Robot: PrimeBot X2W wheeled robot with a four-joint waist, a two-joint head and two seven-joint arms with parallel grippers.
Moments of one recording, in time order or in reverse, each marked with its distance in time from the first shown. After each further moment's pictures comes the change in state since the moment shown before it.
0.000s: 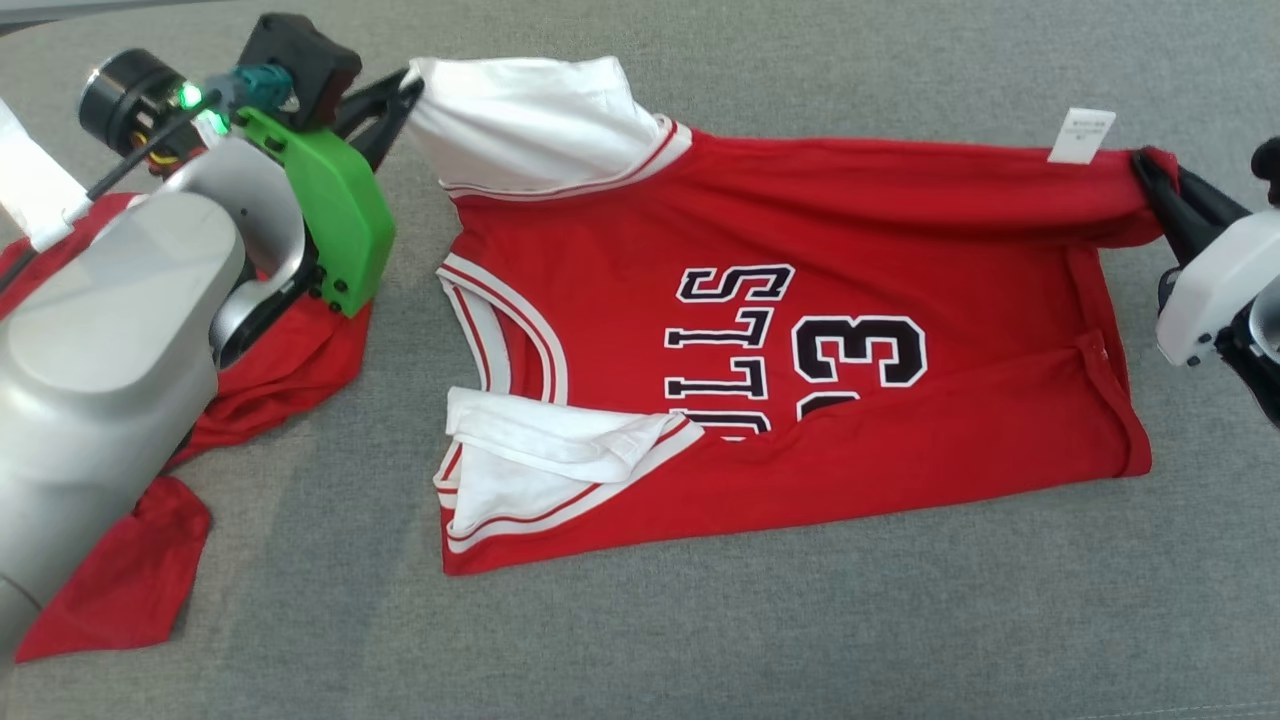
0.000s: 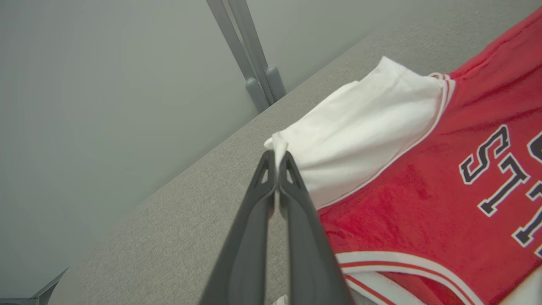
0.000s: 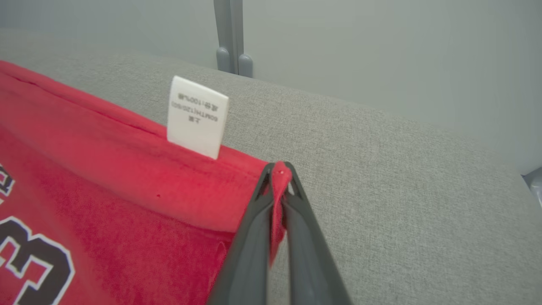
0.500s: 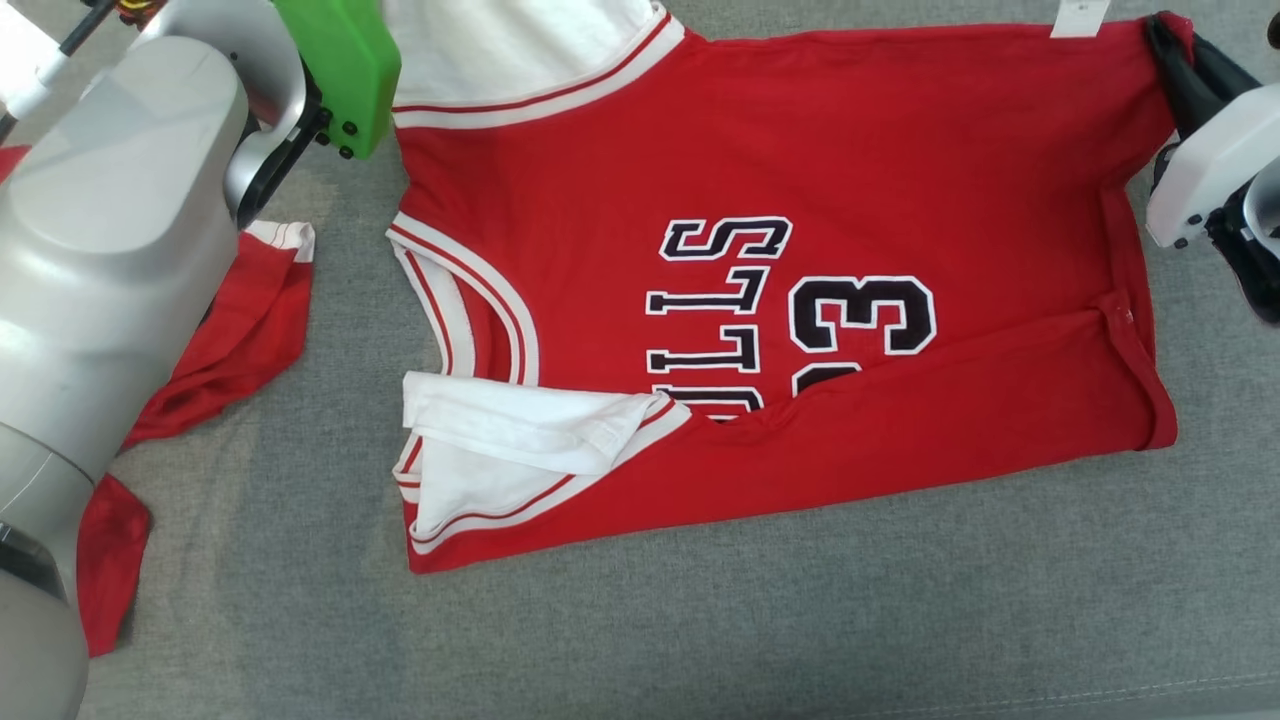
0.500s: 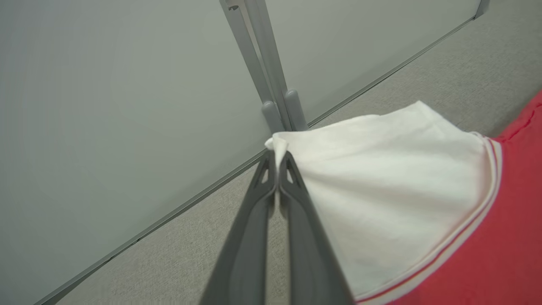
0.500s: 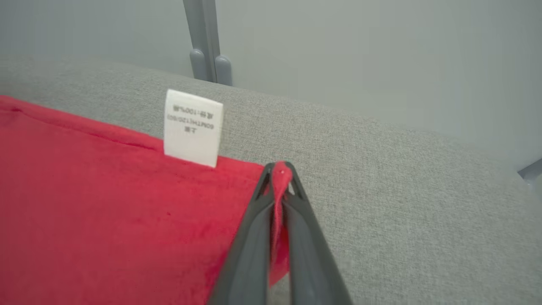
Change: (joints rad) left arm -0.163 -0.151 0.063 0.238 0.035 0.020 -0.072; right arm -0.154 0.111 -0.111 0.130 -0.117 0.000 0.023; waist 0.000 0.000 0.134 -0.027
